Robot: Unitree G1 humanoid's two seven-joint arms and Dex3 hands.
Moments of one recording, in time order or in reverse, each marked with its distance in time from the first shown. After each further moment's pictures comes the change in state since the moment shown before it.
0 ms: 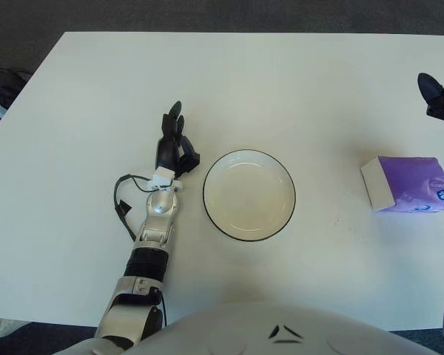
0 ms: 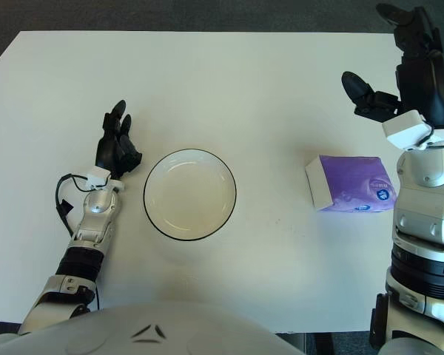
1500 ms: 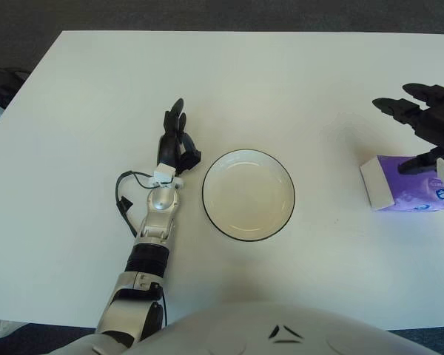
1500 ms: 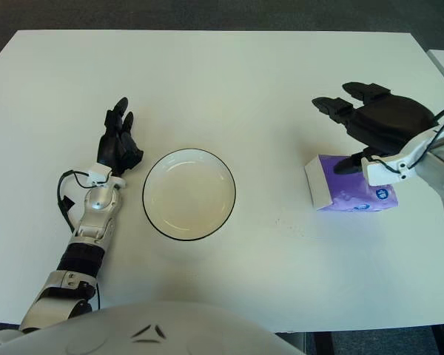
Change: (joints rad) left arm -0.021 0.003 0.000 0.014 -0.005 0.008 -0.010; right arm 0.201 -0.500 0.123 0.150 -0.218 -0.339 0.468
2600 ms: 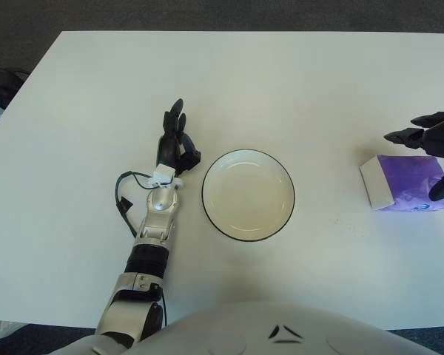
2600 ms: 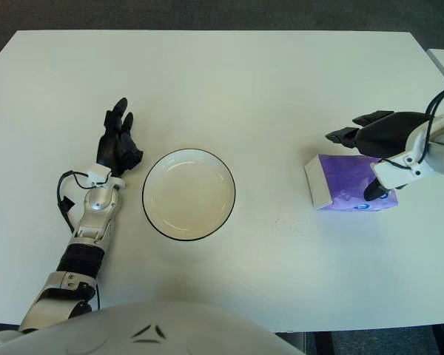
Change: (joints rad) left arm 0.005 0.004 0.001 -0.005 -0.001 -0.006 0.000; right arm -0.051 -0.185 0.067 0.018 0.070 0.013 0.410
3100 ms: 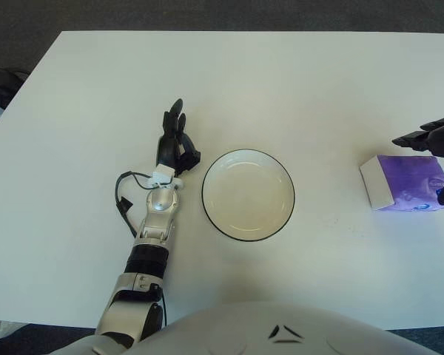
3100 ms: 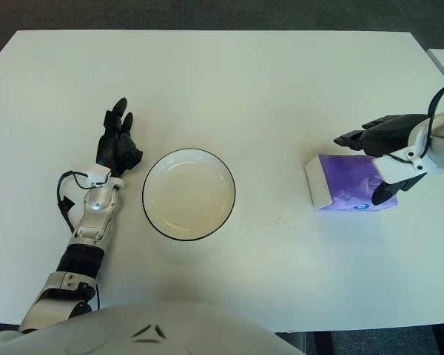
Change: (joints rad) left arm 0.001 0.007 0.001 -0.002 -0.005 0.006 -0.003; right arm -0.015 -0.012 0.014 -0.029 -0.009 0.060 0.047
